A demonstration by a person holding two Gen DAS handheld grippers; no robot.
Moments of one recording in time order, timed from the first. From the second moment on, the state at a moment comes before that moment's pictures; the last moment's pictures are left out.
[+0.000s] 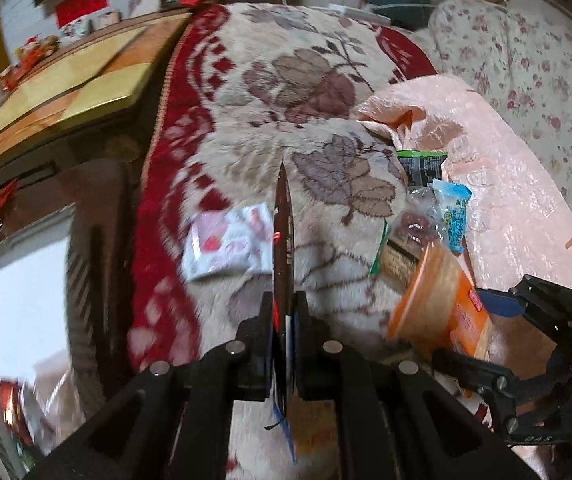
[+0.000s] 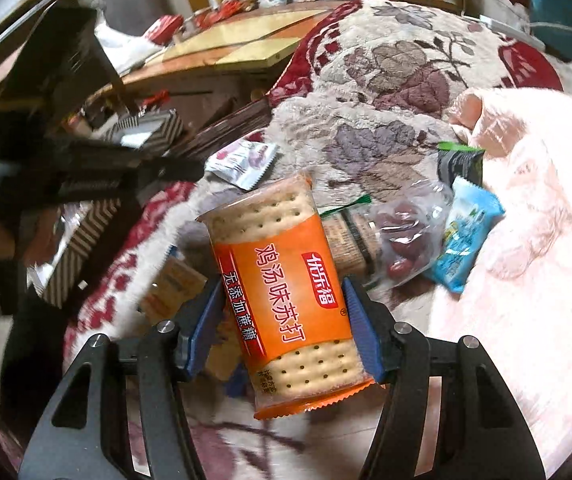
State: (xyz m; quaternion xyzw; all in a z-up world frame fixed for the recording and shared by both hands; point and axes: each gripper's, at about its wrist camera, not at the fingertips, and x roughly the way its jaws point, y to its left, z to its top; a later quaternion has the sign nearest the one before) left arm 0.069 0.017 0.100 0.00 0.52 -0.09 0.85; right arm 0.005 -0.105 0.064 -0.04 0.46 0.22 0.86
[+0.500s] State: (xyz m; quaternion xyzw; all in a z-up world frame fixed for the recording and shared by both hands) left arm -0.003 0.049 0.110 -0.02 0.49 -0.03 0.87; right arm -0.014 -0.062 0.068 0.00 0.45 0.21 0.87
